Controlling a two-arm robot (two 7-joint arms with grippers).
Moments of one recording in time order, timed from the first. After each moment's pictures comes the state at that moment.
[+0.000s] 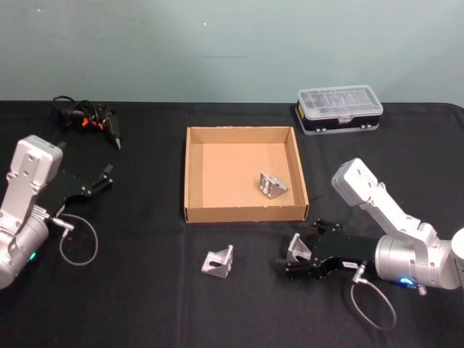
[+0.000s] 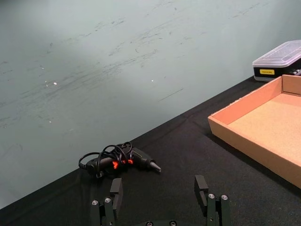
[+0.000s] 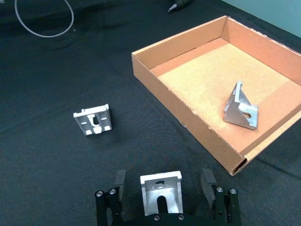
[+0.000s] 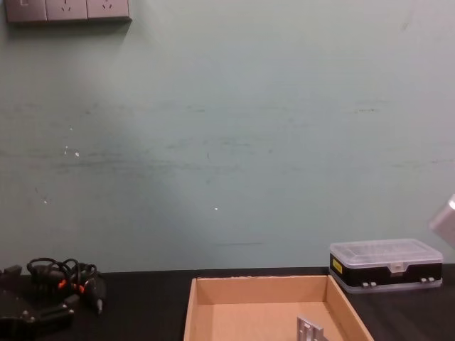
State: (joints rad) left arm -0.20 0.60 0.45 -1.41 -0.25 -0.12 0.03; right arm 0.29 0.64 -0.55 -1.52 0.33 0.31 0.59
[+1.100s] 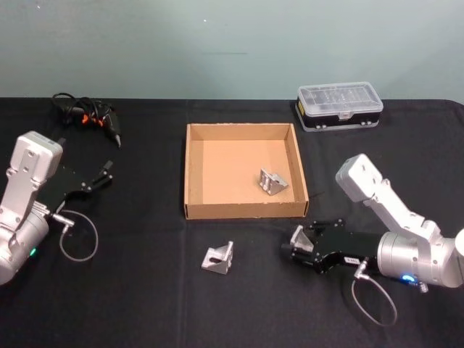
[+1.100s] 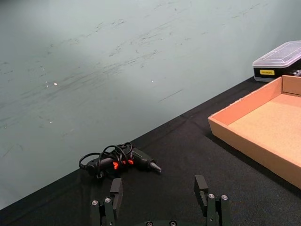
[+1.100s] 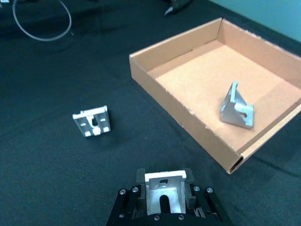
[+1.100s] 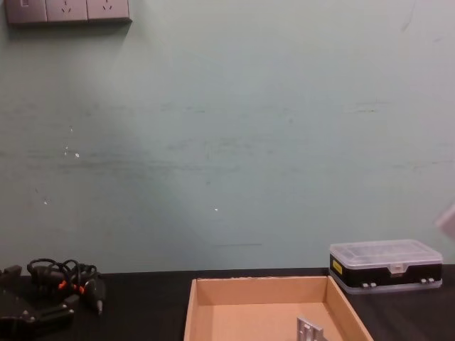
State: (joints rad) left arm -0.20 0.60 0.45 -1.41 -0.25 -0.12 0.03; right arm 0.27 0.64 -0.53 -1.54 0.33 0.31 0.57
